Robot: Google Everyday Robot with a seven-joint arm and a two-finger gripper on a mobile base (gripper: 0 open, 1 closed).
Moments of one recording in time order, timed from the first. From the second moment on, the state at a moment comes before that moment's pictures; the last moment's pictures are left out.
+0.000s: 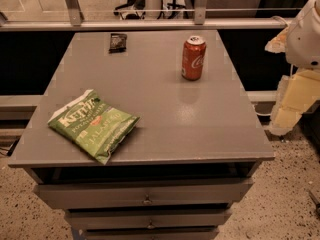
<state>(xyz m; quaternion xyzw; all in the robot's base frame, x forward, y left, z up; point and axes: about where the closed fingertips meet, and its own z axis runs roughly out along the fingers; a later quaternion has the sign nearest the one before) 0.438 -0.217 0.976 -0.60 0.78 -0.03 0.16</state>
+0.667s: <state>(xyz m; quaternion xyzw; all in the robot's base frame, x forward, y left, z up) 0.454 -0.218 0.968 -0.60 0.78 -0.03 0.18</state>
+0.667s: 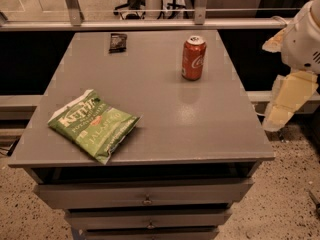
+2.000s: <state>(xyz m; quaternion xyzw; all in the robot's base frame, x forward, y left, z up) 0.647 -0.229 0.863 -0.50 0.80 0.06 0.33</state>
